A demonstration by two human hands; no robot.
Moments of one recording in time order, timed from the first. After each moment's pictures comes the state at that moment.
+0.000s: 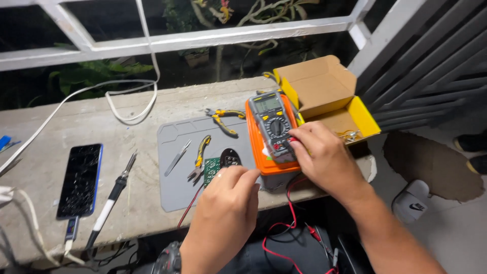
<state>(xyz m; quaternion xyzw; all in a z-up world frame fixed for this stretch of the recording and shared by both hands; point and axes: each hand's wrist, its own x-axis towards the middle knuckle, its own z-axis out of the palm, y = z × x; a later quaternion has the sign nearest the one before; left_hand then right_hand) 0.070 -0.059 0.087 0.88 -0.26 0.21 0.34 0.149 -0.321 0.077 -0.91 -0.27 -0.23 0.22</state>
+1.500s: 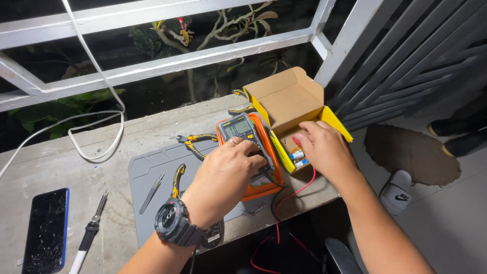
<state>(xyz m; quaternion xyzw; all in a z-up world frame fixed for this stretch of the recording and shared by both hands) 0.200 -0.102 0.100 0.87 -0.45 0.10 0.16 0.206 -0.398 0.043 -0.97 0.03 -0.07 0.24</state>
